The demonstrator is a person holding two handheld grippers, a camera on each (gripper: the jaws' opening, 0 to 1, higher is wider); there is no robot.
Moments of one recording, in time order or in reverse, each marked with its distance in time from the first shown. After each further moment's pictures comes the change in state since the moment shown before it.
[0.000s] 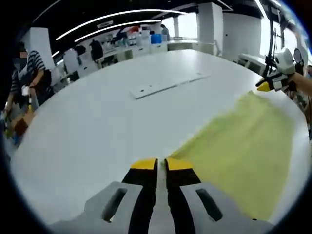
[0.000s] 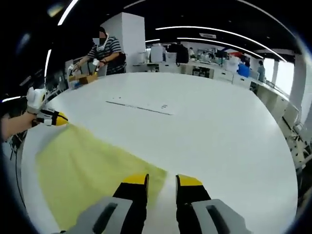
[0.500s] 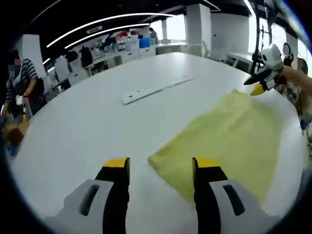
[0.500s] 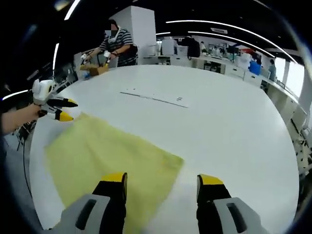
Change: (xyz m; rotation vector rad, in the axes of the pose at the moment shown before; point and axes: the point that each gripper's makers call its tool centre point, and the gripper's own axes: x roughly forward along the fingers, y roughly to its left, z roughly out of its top) left arm -0.026 -0.021 0.001 0.059 -0.031 -0.106; right arm -0.020 0.030 -0.015 -0.047 0.085 0.109
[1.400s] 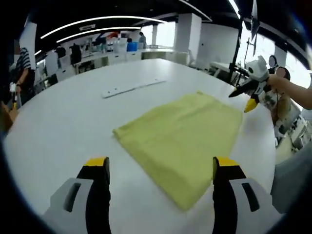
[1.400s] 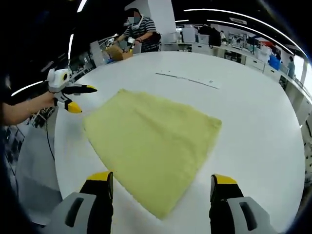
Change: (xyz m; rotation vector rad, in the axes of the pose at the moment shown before) left arm -0.067 -0.063 -0.036 -0.068 -0.036 -0.160; right arm -0.061 0.076 -0.065 -0.024 0.117 0.155
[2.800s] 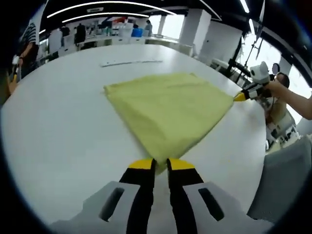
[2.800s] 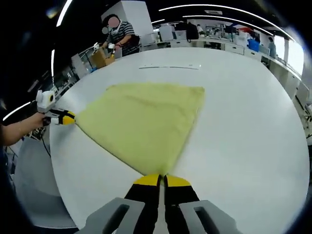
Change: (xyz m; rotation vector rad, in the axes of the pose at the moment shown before) left arm -0.017 -0.030 -0.066 -0.120 0.080 -0.032; right arm -0.009 -0.013 -0.052 0.154 -0.023 -0.083
